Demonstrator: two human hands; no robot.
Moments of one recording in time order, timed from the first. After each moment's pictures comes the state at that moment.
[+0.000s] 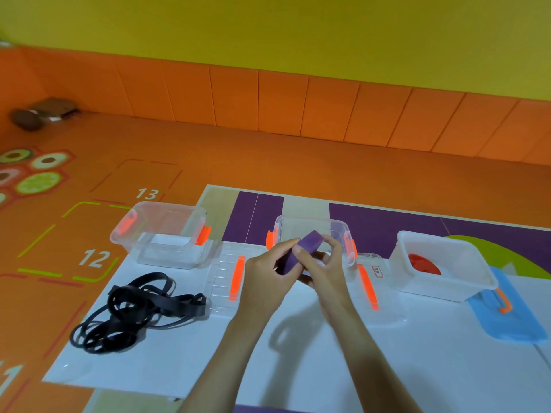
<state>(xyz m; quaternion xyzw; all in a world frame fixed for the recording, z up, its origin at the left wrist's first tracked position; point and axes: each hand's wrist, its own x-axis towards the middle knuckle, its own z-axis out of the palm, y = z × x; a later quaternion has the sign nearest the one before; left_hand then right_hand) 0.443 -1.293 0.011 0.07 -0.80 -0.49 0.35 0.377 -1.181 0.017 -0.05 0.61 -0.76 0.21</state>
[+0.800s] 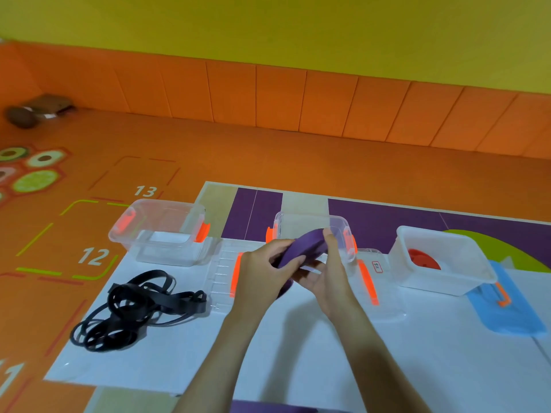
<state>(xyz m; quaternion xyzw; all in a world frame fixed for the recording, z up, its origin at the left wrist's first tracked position) 0.443 -1.305 0.008 0.12 -0.80 -0.52 0.27 0.371 -1.177 0.015 0.09 0.52 -0.80 0.29</state>
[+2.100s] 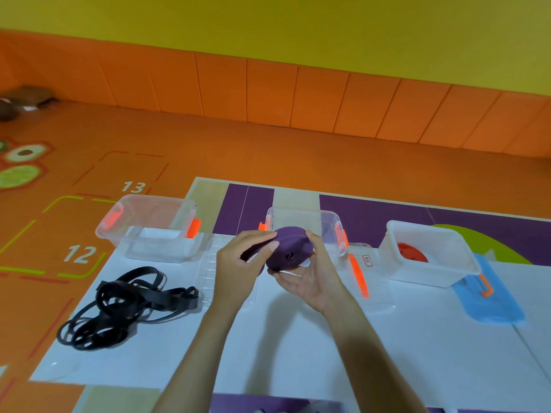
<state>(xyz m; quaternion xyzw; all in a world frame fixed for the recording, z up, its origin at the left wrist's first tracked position) 0.454 -1.326 0.006 0.09 -0.74 -0.56 0.35 0.373 -1.181 0.016 0.13 0.47 -0.78 0.39</state>
